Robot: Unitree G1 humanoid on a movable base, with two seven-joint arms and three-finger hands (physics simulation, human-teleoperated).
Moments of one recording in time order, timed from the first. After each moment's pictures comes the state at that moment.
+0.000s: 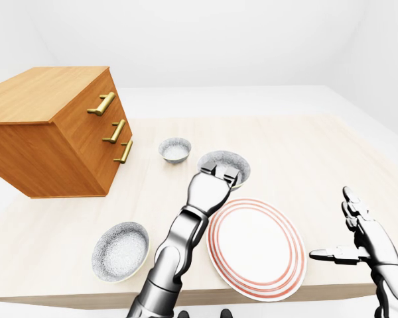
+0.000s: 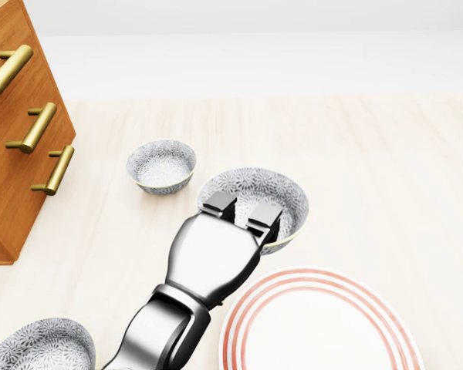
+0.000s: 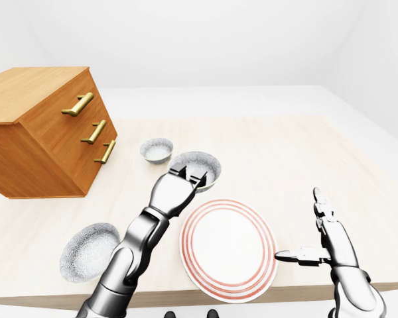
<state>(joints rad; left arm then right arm) -0.22 -0.08 -0.35 -0.08 1.49 -0.09 -0.22 0.21 -0.14 -0.66 -0.22 -0.20 0.09 0.50</state>
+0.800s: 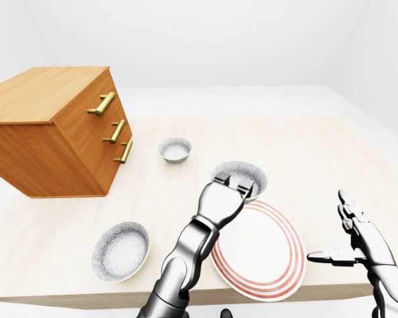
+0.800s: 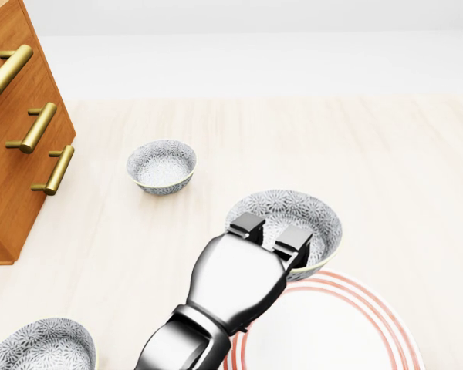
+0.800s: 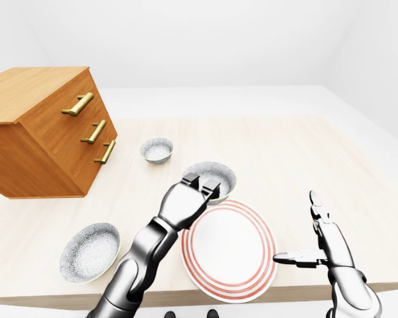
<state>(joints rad) -0.14 -0.11 -0.45 -0.14 1.43 -0.09 -0.27 0.21 -0.14 -0.64 -0.19 -0.22 0.09 0.50</state>
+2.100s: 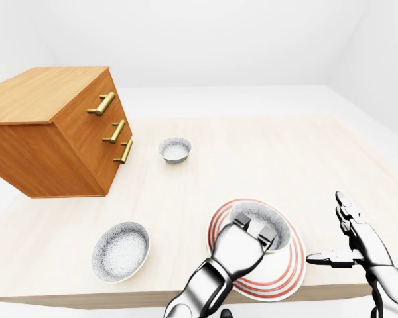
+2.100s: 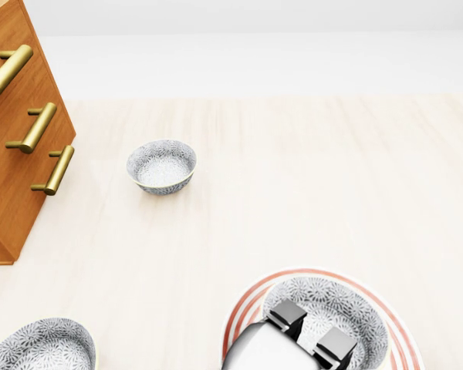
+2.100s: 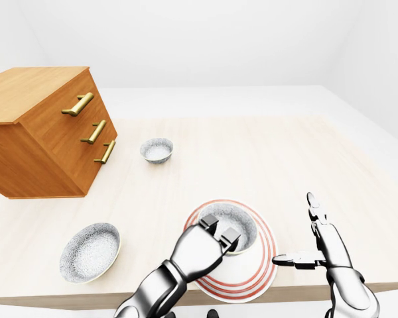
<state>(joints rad) 0.10 0.00 -0.72 -0.25 1.45 -0.09 -0.29 0.22 -0.14 -0.63 -0.18 -0.24 0.09 0.51</state>
